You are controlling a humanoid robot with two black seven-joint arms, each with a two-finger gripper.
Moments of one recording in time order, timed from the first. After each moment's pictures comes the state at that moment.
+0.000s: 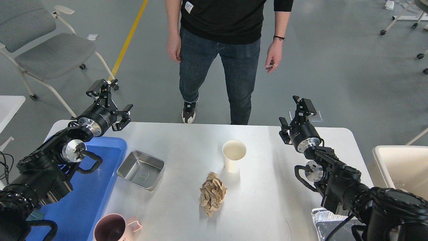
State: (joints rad) left arm -0.76 0.20 -0.86 -0.46 0.28 -0.38 -0.16; right arm 0.78 0.03 0.31 0.23 0.18 0.21 0.55
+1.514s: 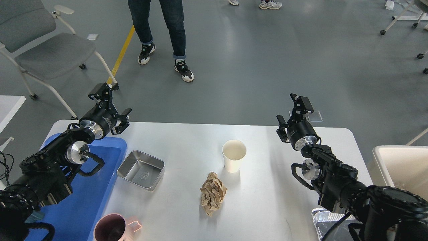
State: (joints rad) left arm -0.77 0.27 -0.62 -0.55 0.29 -0.33 -0.16; right arm 0.80 0.05 0.31 0.23 0.18 0.20 0.56
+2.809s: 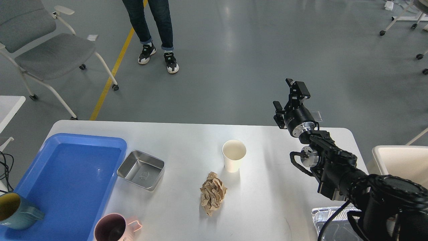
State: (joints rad) left arm -0.74 1.77 -0.18 -1.51 0.66 -0.72 -0.21; right arm 0.87 0.05 0.31 0.23 0.12 0.20 0.55
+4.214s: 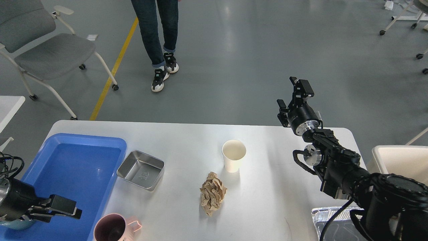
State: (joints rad) left arm -0.77 1.17 -0.17 -1.51 1.11 -0.86 0.02; right arm 0.88 0.03 0.31 0.23 0.12 0.19 0.56
